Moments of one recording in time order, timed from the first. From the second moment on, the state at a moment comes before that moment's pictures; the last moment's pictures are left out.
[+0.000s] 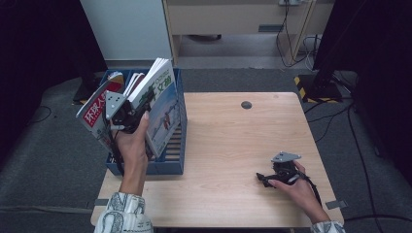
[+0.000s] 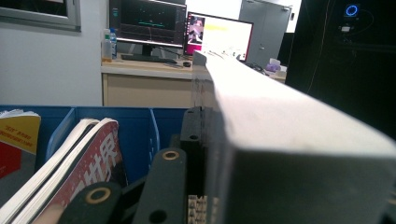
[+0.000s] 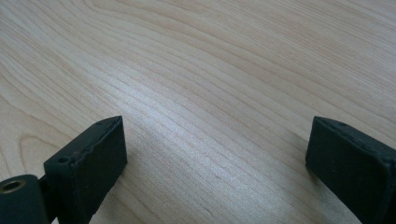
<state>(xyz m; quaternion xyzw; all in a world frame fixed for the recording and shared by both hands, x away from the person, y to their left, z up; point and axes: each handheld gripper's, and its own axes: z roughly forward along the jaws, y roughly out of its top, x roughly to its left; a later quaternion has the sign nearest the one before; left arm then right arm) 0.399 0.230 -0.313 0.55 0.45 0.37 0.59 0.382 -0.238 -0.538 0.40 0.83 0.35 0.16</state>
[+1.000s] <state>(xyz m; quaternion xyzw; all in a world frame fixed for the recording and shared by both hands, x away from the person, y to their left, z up) 0.404 0.232 -0.317 0.55 0.45 0.37 0.60 0.382 -0.238 -0.538 0.40 0.83 0.35 0.16</state>
